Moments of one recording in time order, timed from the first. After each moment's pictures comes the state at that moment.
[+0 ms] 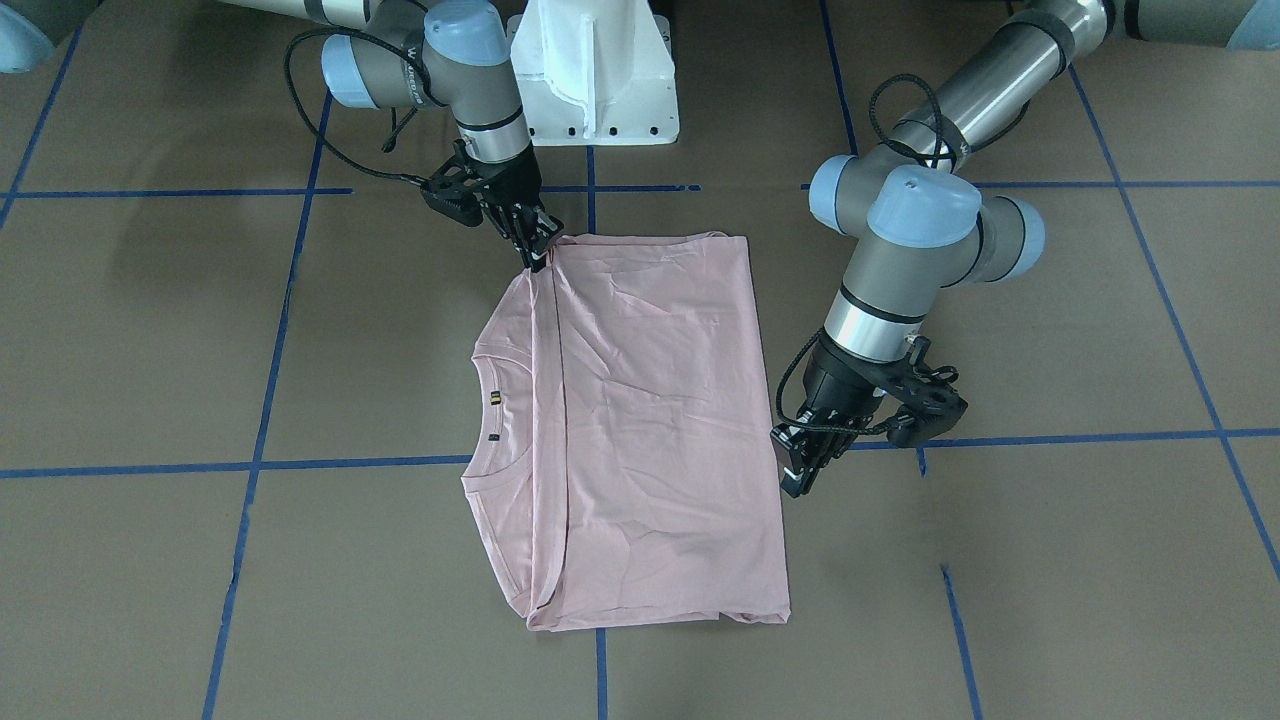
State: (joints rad) left arm -0.78 -2.18 -1.39 -2.27 -1.71 -1.64; right arm 0.25 -1.10 1.76 -1.29 1.48 2.13
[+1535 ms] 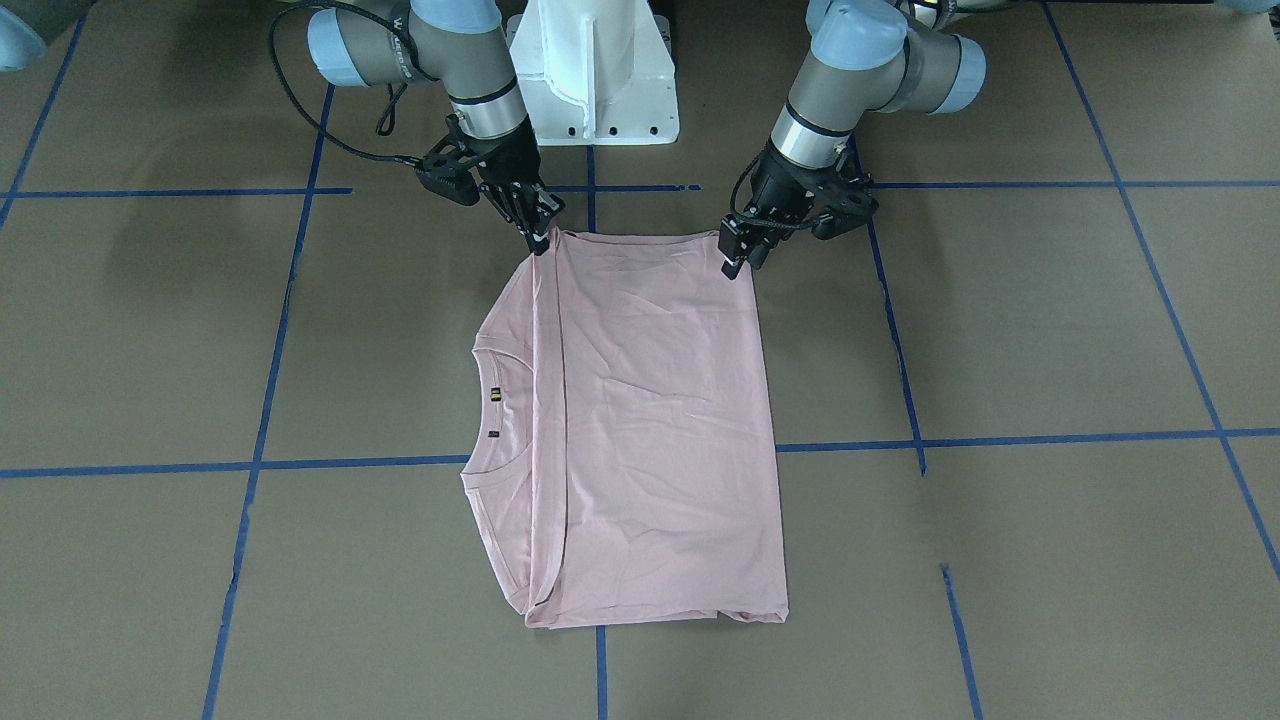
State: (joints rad) left arm -0.42 -1.85 -1.89 -1.98 -1.71 -1.90; right arm 0.26 -1.11 1.85 -1.32 1.49 2.12
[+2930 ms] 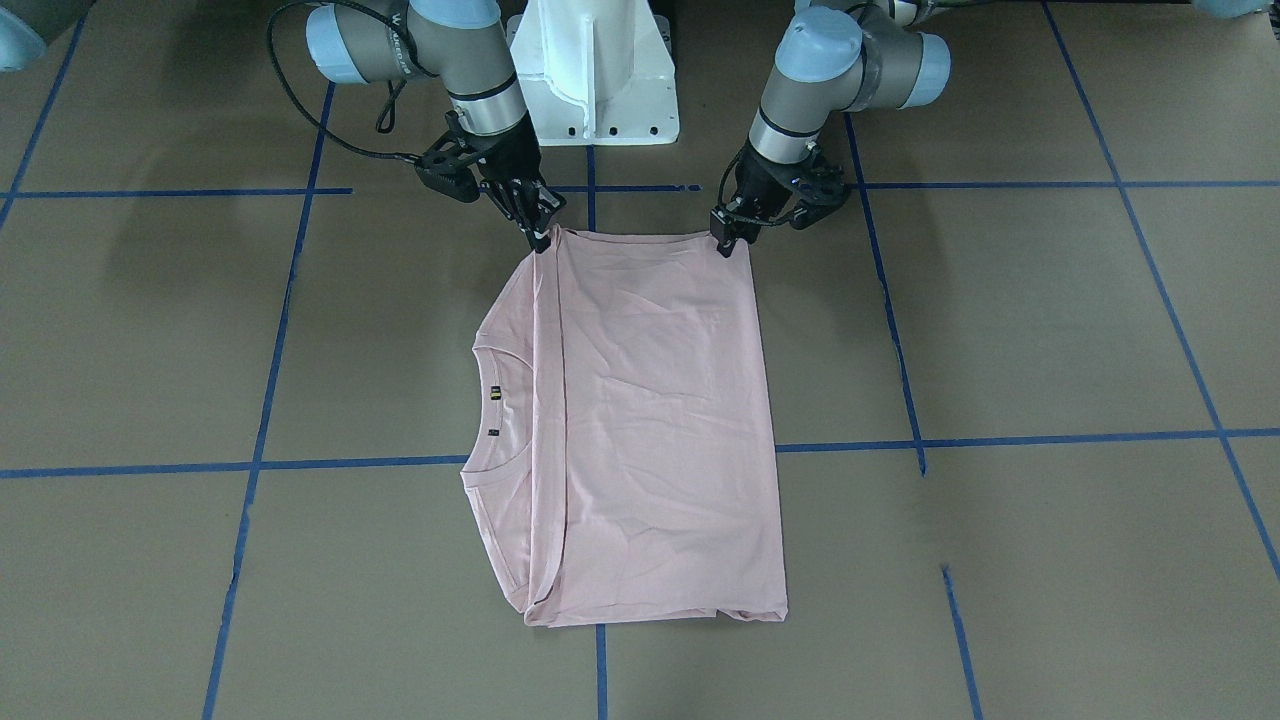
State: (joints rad) left arm -0.33 -1.84 -1.87 -1.93 -1.71 -1.99; right arm 0.26 -1.11 1.85 -1.32 1.49 2.12
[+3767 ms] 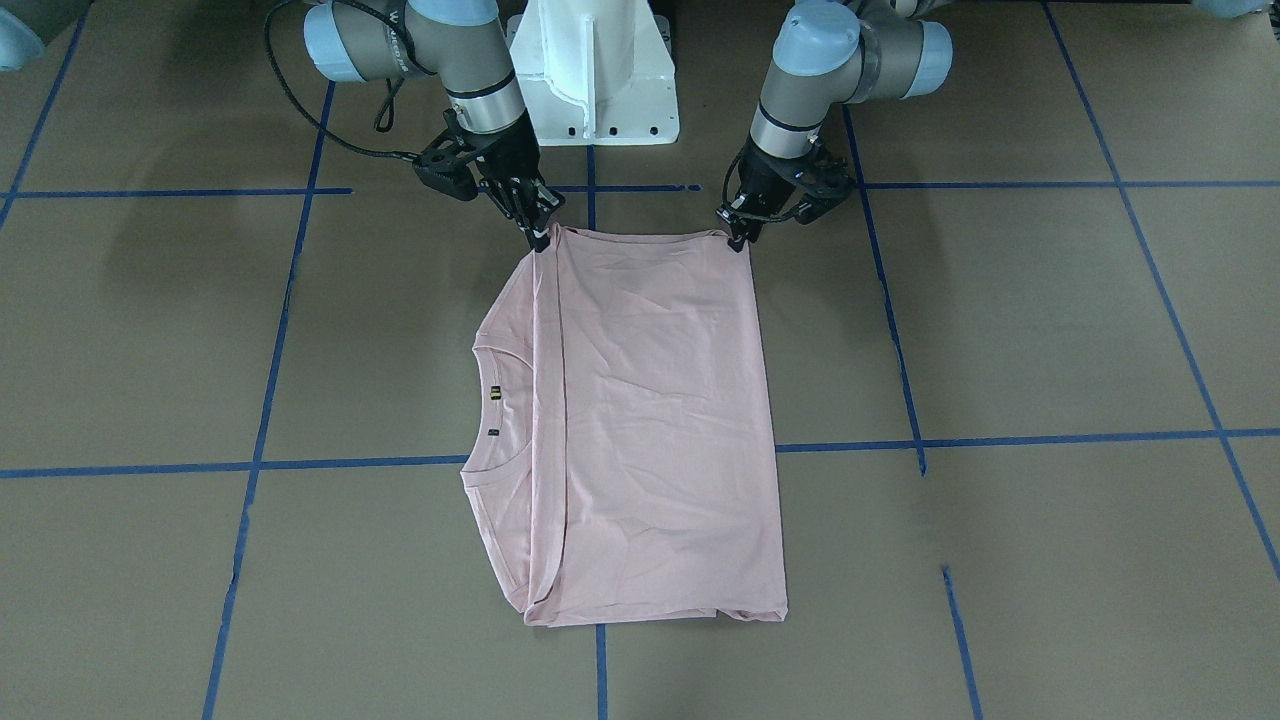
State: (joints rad) left arm -0.33 -1.84 -1.90 -1.86 -1.71 -2.02; right arm 0.26 -1.12 1.87 -1.32 1.49 2.12
